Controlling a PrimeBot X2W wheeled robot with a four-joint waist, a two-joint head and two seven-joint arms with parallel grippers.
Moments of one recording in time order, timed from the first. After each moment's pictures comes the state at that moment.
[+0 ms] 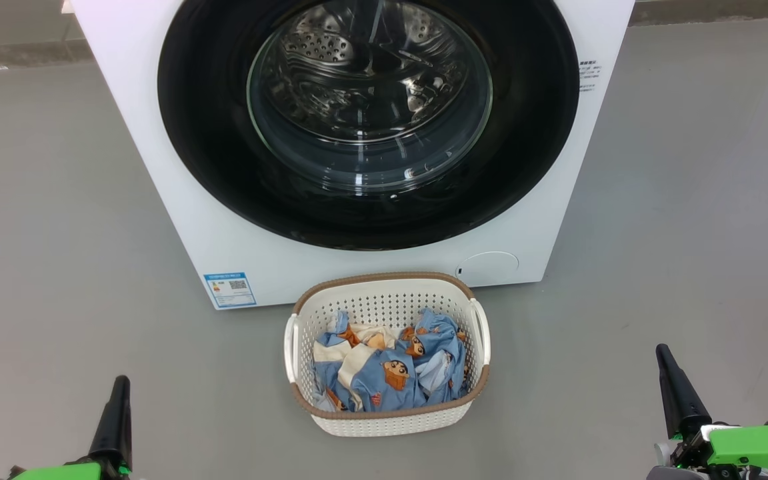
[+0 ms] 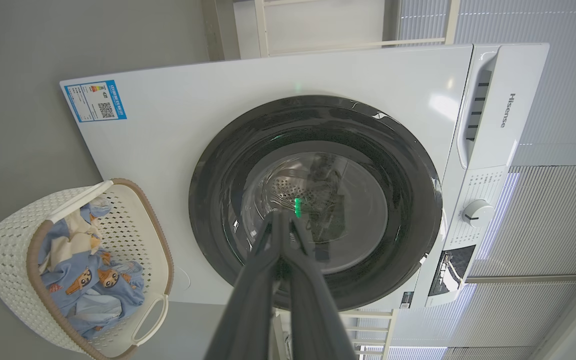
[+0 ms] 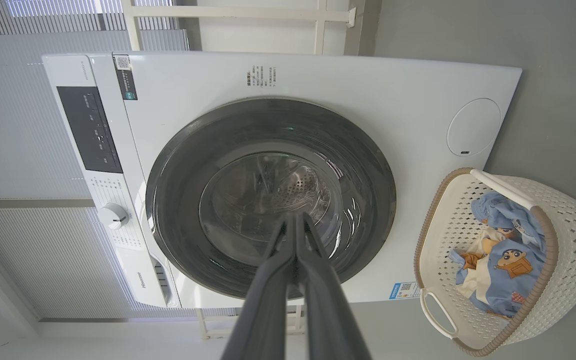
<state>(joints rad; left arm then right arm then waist) -0.07 0.03 0.08 0.26 -1.61 -0.12 0.11 -0.07 -0.05 -0.14 0.27 1.61 0.13 0.11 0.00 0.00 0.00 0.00</state>
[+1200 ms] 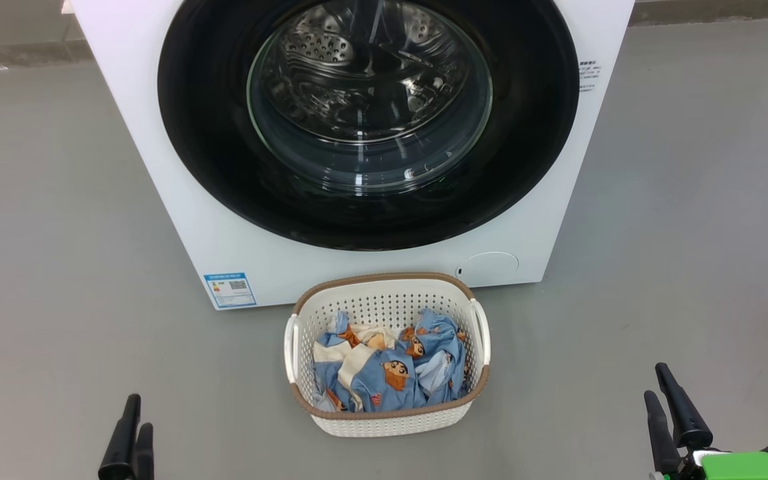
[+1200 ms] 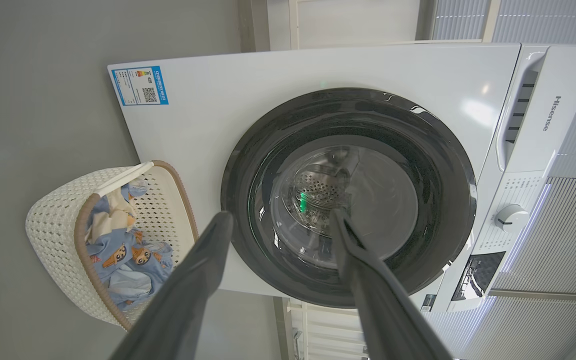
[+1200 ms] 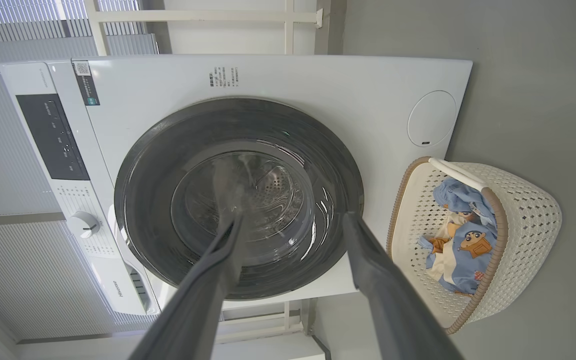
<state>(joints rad) -0.03 0.01 0.07 0.31 -1.61 -0.12 0.10 -0.03 -0.03 -0.14 0.32 1.61 0.13 0.10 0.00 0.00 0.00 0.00</state>
